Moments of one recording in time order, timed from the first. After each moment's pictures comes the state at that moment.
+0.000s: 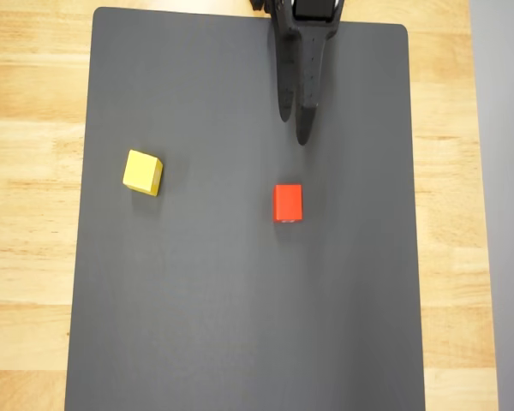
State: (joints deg) arm 7.0 160.4 141.8 56.2 -10.6
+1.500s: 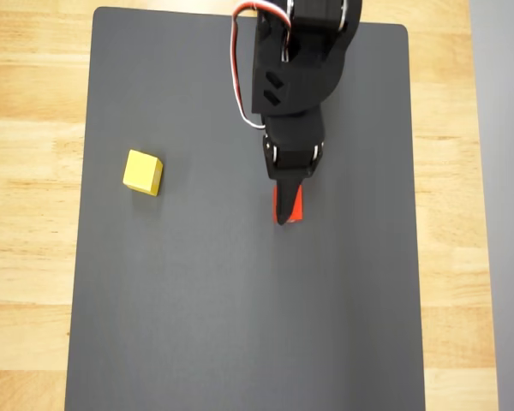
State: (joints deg) arm 5.8 104.9 117.4 54.4 -8.7
